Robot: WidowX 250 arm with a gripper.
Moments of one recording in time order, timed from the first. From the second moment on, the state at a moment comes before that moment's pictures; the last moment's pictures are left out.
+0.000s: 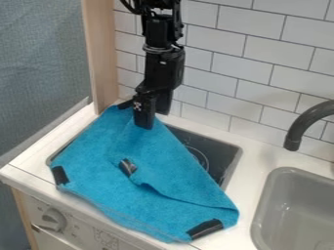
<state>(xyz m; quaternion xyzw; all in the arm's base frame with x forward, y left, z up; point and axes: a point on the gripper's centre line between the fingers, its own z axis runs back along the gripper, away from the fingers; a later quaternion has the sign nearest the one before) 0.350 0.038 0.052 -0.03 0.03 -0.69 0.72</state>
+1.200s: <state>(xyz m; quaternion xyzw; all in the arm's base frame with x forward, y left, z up) 0.317 -0.012 0.048 0.02 -0.01 -0.39 0.92</state>
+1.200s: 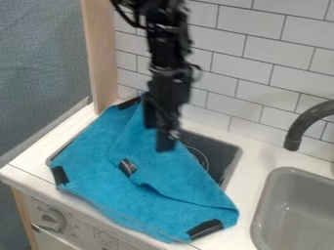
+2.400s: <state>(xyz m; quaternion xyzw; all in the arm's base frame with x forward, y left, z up) 0.280 -0.090 -0.002 -0.03 -0.04 -0.29 0.96</state>
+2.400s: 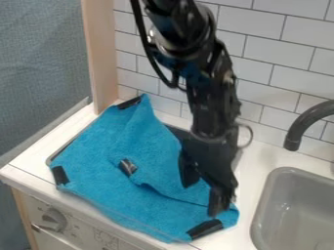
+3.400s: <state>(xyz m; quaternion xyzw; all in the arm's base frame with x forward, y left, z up) 0.261 -0.111 -0.039 0.00 -0.02 -0.31 0.95</state>
